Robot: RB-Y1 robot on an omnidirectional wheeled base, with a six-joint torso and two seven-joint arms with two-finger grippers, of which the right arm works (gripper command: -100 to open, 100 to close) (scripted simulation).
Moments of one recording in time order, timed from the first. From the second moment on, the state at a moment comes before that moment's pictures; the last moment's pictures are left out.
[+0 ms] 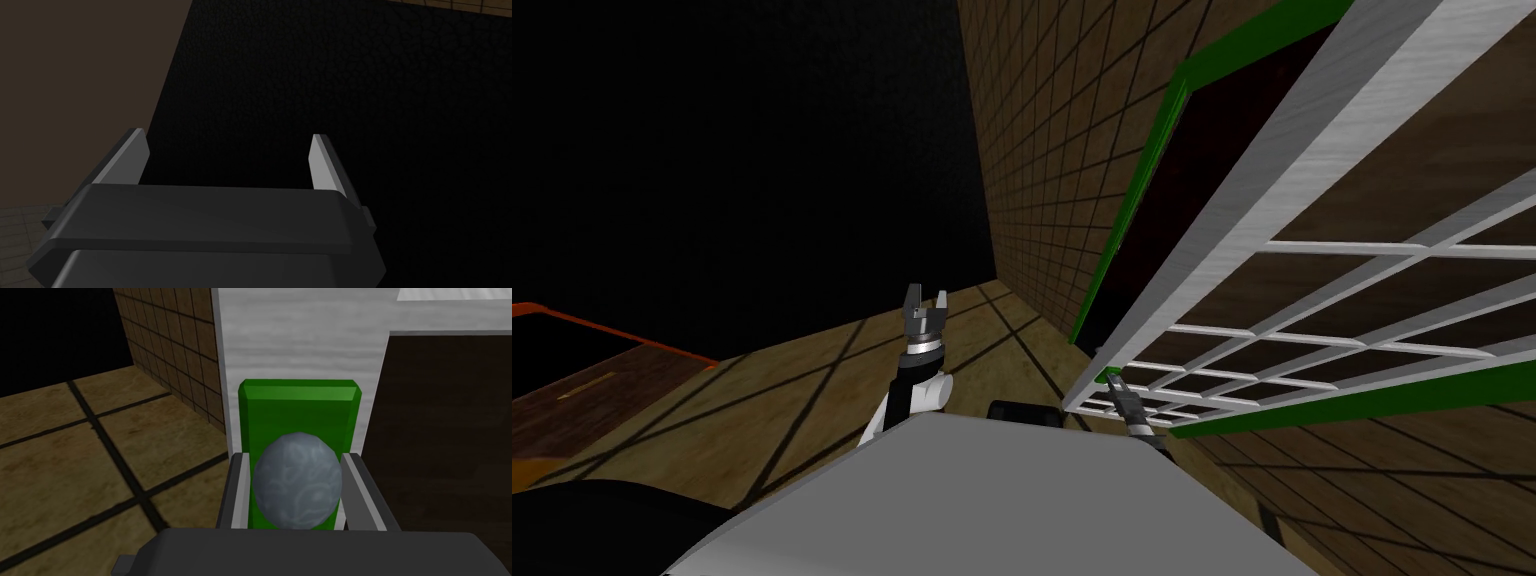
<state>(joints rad) 0.21 -0.51 0.39 -0.73 -0.45 -1.11 -1.77</state>
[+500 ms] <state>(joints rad) 0.22 -0.52 0.41 -0.71 -0.44 -1.15 -1.80</state>
